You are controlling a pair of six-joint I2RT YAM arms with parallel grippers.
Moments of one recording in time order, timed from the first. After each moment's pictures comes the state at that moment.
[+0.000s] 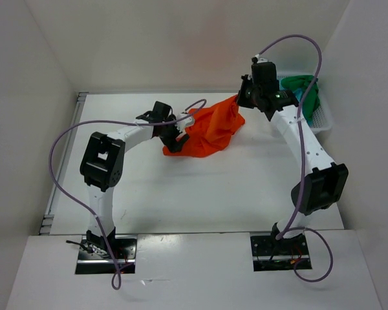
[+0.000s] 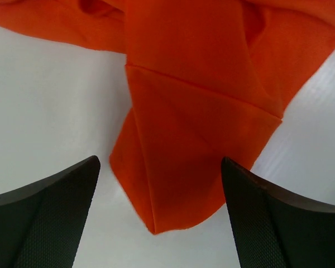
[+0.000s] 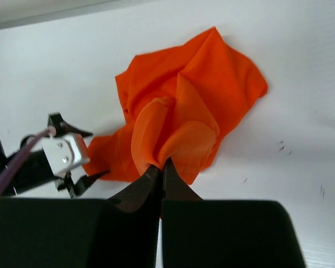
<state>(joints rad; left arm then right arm) -0.36 2.07 1.52 -0.40 0.33 0.54 0.29 1.64 1.71 -0.65 0.04 0.40</state>
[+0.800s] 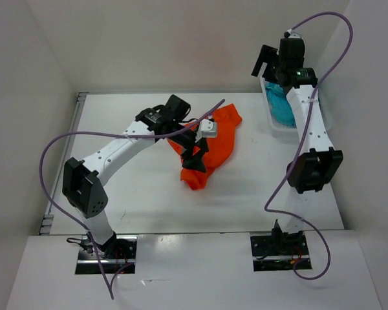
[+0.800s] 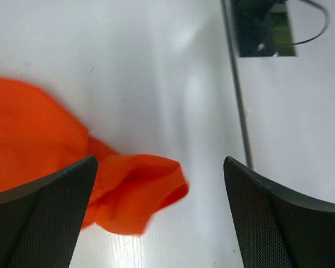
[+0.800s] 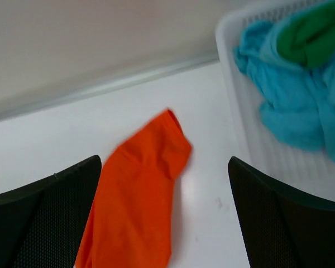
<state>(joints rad) -0.61 1.72 1.63 -0.87 0.85 0.66 0.07 1.96 2.24 -0.71 0.08 0.34</state>
